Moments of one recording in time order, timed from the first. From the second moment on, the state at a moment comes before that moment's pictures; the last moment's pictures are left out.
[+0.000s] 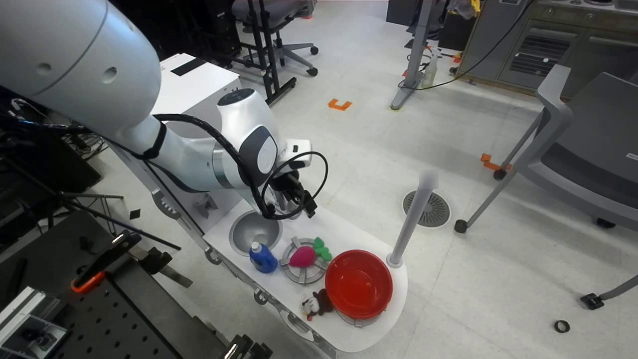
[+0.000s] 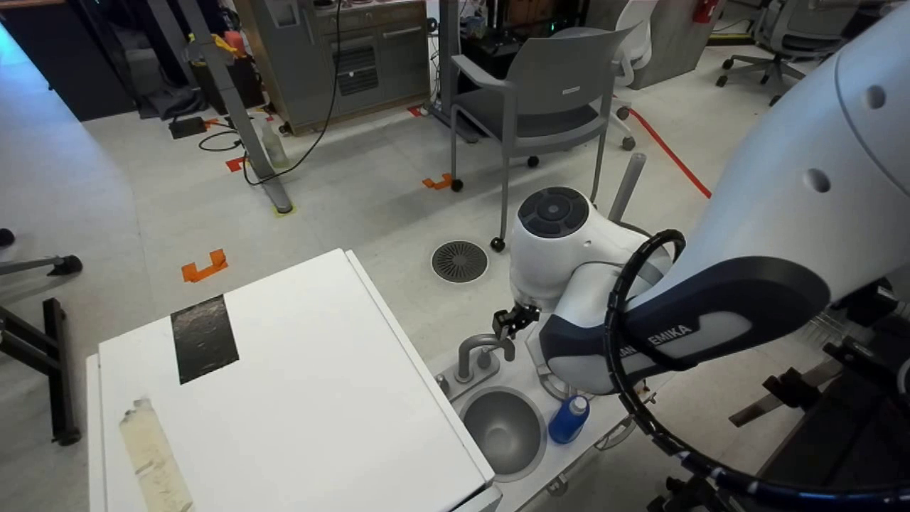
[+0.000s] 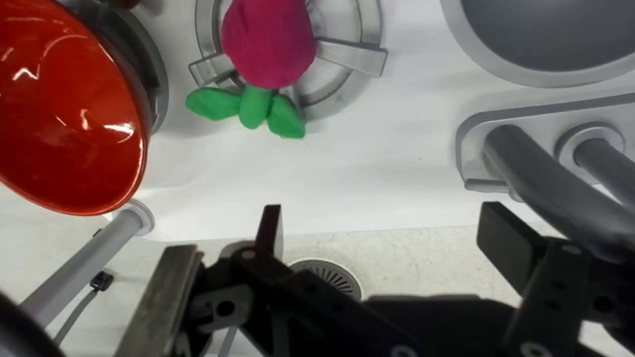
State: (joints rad) arm 0.28 1.27 -0.17 -1.47 -0.27 2.80 0.63
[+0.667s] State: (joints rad) arm 0.31 1.26 -0.18 -1.53 -0.18 2.91 0.44
